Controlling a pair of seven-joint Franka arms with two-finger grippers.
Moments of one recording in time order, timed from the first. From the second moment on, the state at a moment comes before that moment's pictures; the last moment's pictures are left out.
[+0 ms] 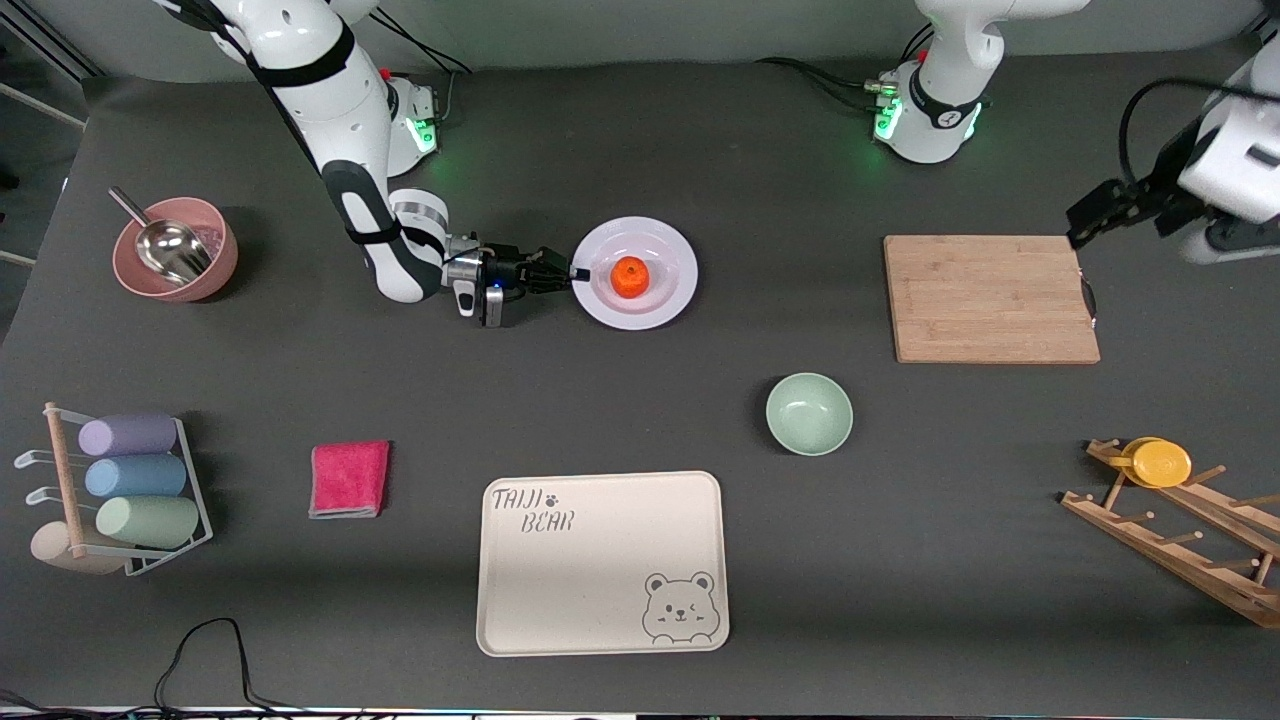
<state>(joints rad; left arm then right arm) -0.02 -0.21 -0.03 -1.81 0.01 1.56 -0.18 0.56 0.52 -0.07 -2.53 2.06 1.89 -1.47</state>
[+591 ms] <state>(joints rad) -0.02 -0.18 0.02 -1.80 0.01 1.55 -0.15 0.47 0.40 -0.08 -2.49 1.89 1.89 -1.29</state>
